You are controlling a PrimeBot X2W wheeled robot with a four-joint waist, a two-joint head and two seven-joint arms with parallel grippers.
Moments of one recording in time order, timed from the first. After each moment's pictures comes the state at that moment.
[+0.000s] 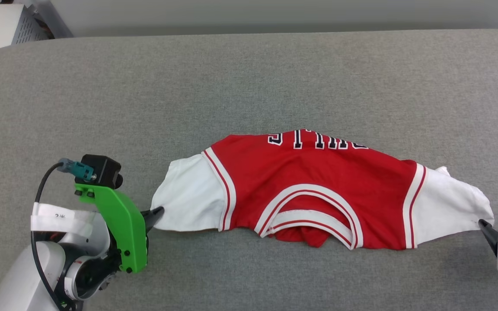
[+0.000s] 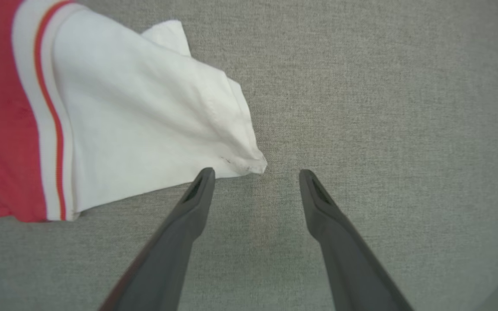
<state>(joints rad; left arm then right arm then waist) -0.21 0.51 -0.29 -0.15 -0.80 0.06 0.79 -0.07 -0.37 -0.16 -0.05 0.30 0.13 0.80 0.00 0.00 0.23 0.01</state>
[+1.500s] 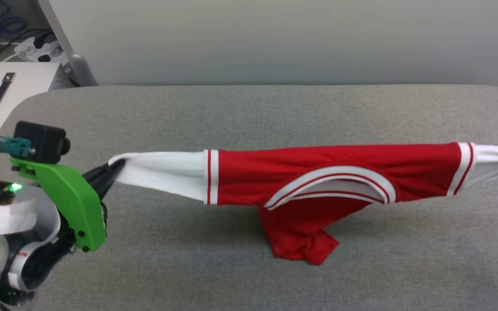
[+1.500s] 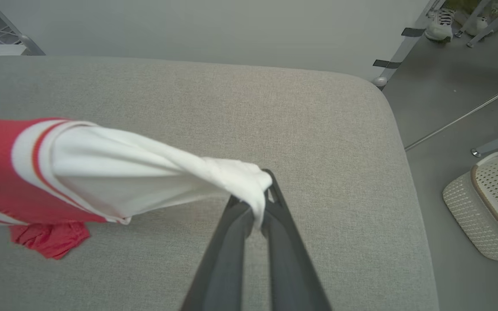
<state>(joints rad) -0.22 0.62 -0.18 -0.32 -0.78 0.07 0.70 -0.17 -0.59 -0.18 -0.16 0.61 0.13 0.83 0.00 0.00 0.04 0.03</state>
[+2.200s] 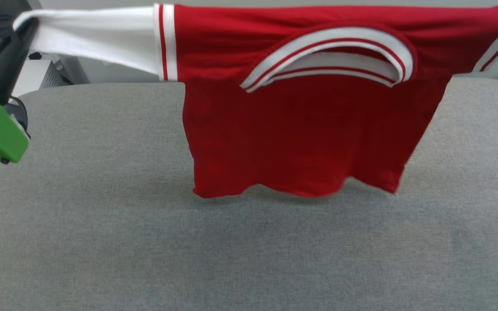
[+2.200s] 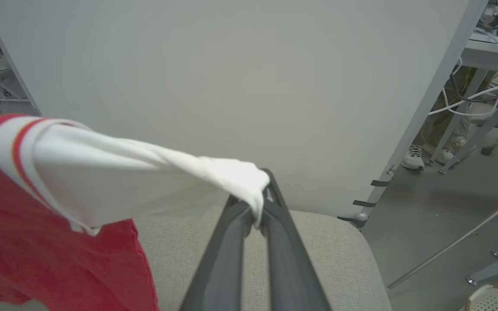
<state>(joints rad) -0.51 0.69 -0.03 -0.38 -0.78 0.06 0.62 -0.55 -0.68 -0.10 -0.09 0.69 0.13 0.63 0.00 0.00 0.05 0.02</state>
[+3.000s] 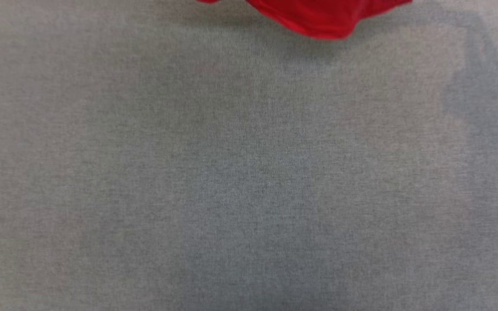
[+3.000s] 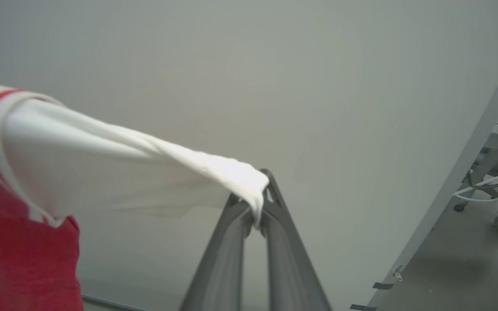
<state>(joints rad) -1.30 0.64 -0.10 0.10 -0.62 -0.06 0.32 -1.32 -0.58 0.04 0.28 0.43 0.13 0.37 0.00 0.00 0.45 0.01</state>
